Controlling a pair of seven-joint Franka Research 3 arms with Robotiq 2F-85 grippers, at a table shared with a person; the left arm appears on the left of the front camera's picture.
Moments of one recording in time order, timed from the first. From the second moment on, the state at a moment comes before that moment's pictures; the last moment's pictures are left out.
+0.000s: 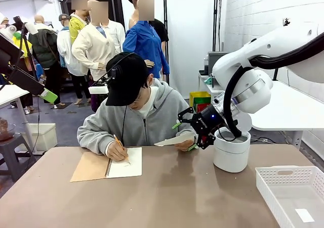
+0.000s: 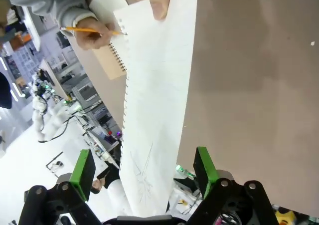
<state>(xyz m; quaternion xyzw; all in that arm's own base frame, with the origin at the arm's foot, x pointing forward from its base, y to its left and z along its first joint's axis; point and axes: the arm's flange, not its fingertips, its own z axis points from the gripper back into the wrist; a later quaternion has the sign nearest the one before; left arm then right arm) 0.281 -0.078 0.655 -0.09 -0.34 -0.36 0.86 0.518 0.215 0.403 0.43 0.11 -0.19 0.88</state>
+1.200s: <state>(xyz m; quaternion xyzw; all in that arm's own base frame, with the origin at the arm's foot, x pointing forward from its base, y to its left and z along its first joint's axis) 0.281 -0.078 0.655 -0.09 -0.34 -0.36 0.86 0.524 0.197 0.397 0.44 0.12 -0.19 0.87</state>
